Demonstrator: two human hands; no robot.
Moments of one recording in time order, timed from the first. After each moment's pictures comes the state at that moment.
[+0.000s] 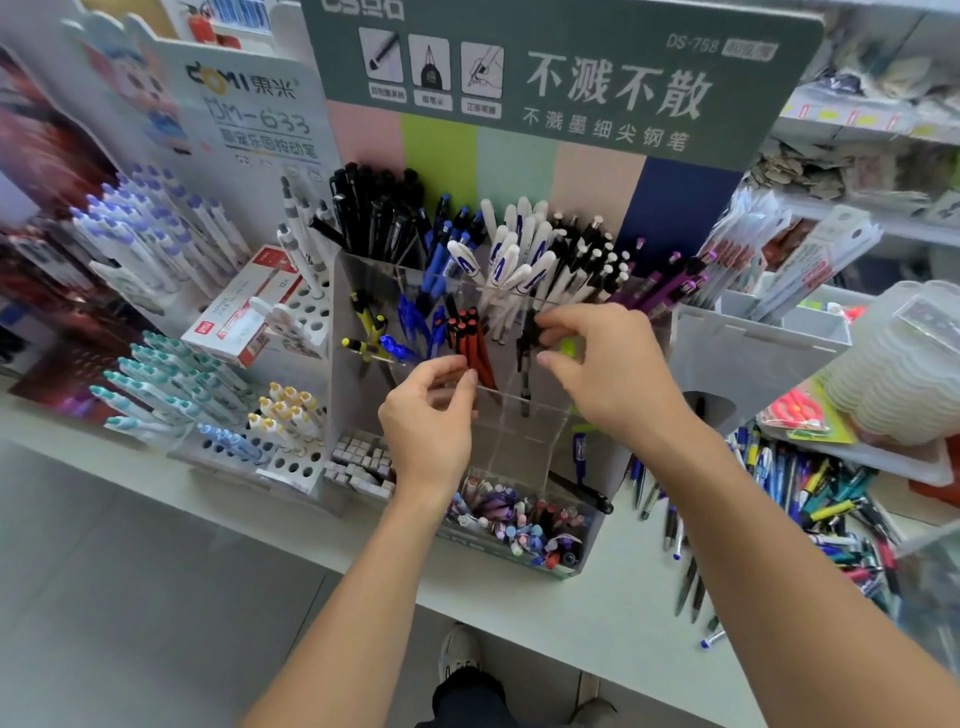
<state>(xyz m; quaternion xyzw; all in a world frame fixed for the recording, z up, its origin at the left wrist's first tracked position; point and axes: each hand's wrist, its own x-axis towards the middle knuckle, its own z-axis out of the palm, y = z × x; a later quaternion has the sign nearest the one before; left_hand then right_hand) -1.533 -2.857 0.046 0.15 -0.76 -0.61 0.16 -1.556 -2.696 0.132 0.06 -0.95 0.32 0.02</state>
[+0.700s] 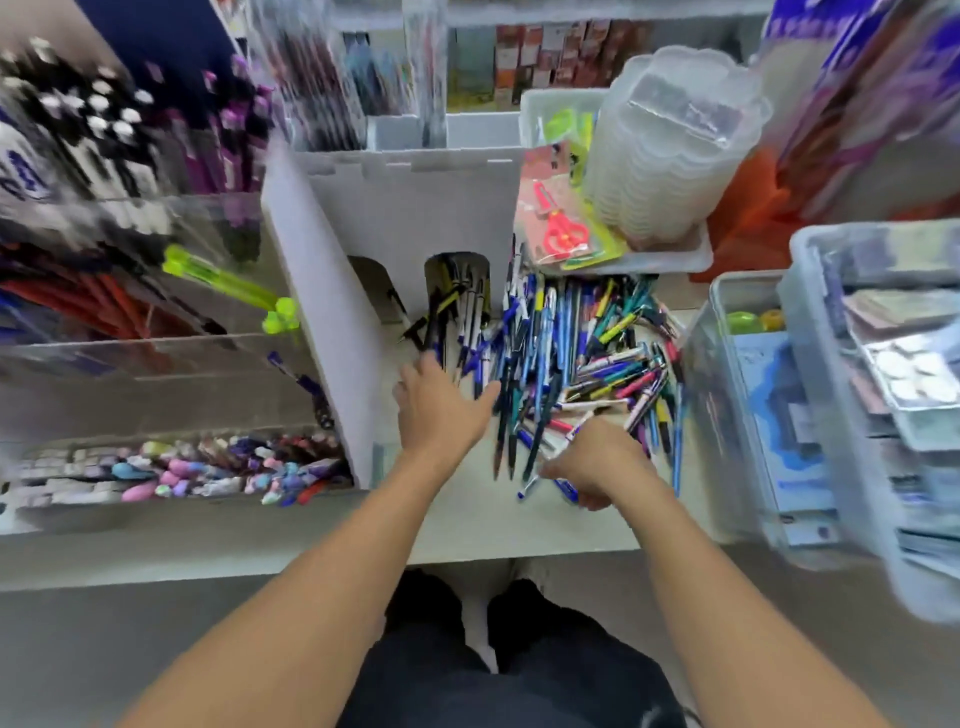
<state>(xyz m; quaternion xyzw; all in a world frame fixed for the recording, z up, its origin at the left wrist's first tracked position) -1.486 -2.620 -0.070 0.03 -0.94 -0.28 -0.18 -1.397 -2.464 -0.057 -0.35 -0.84 0.24 -0.33</state>
